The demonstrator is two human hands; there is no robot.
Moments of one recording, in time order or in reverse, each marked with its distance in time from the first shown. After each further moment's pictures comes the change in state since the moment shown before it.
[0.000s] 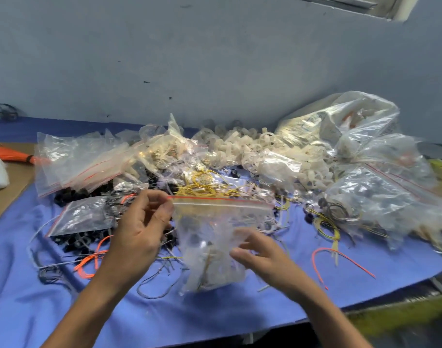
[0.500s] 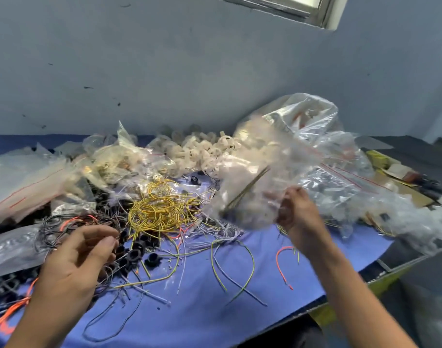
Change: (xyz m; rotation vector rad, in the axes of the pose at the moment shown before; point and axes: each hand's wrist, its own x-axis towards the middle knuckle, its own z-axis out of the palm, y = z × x) left_hand 0.009 -0.062 -0.016 0.074 0.016 -0.074; right_hand 0.014 0.002 -0.128 0.713 0.686 0.063
